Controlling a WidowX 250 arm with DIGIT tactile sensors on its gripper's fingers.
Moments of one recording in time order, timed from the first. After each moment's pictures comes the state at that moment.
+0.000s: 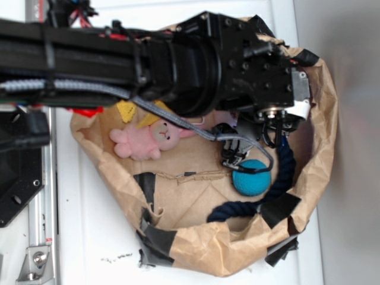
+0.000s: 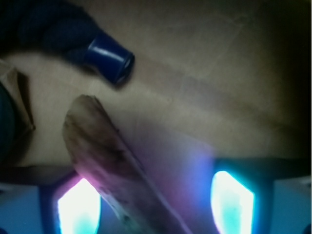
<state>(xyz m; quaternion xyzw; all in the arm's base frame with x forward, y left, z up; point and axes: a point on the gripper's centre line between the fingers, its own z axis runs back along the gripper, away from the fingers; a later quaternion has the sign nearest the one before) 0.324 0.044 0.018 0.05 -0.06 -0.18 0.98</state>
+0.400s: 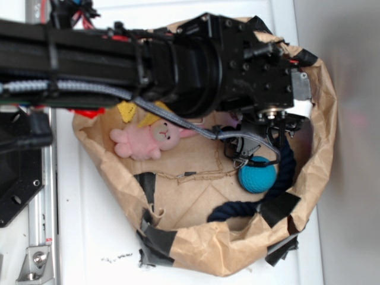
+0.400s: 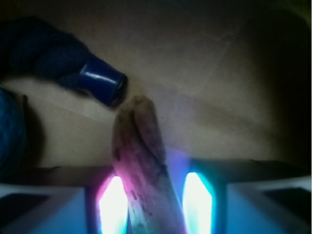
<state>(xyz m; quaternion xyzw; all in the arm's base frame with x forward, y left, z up) 0.325 0.041 0.017 0.04 -0.07 -0.16 0.98</state>
